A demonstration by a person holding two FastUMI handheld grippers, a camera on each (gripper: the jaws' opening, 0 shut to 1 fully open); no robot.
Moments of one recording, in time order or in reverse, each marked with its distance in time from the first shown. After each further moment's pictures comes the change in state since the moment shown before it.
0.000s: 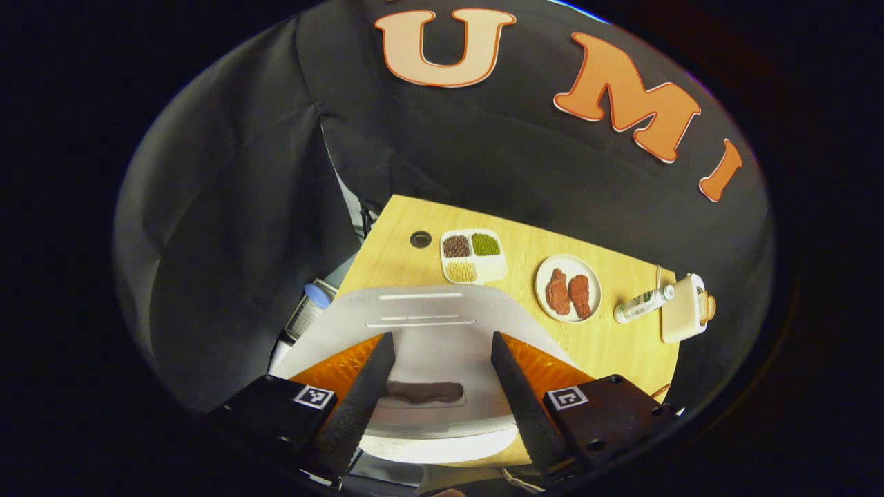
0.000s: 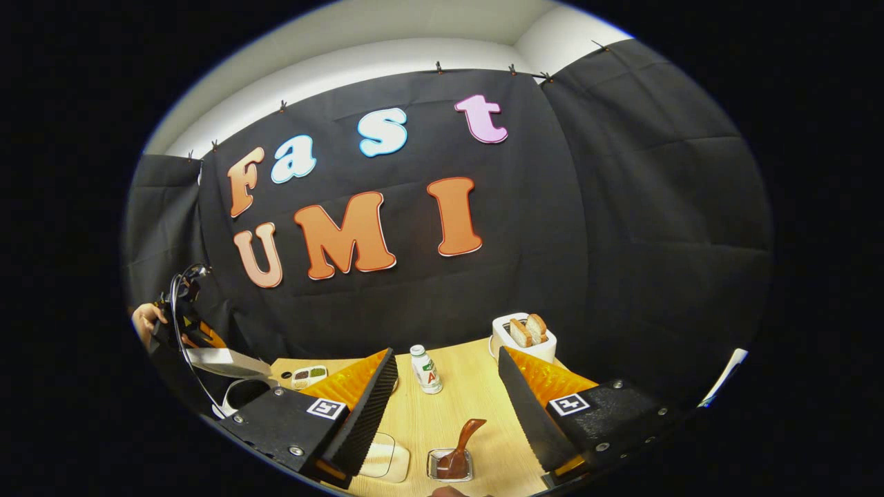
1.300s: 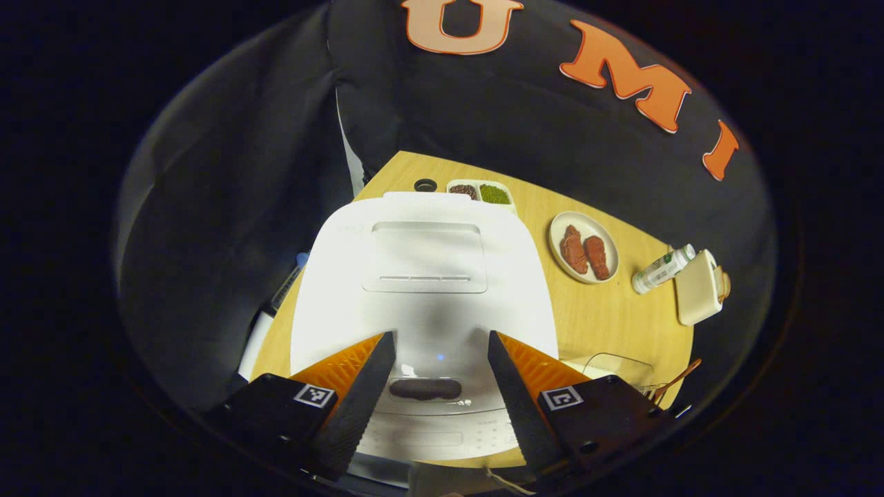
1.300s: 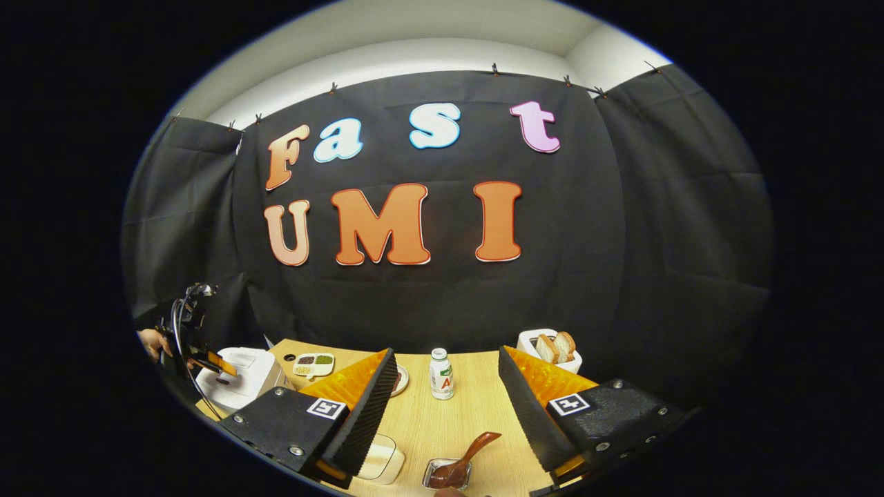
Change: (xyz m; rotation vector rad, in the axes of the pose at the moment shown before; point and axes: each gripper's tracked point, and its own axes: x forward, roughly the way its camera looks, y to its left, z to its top) left arm 0.046 -0.007 -0.114 -0.077 -0.080 -0.035; right arm 0.036 0.053 0.005 -0.164 -0.051 0.119
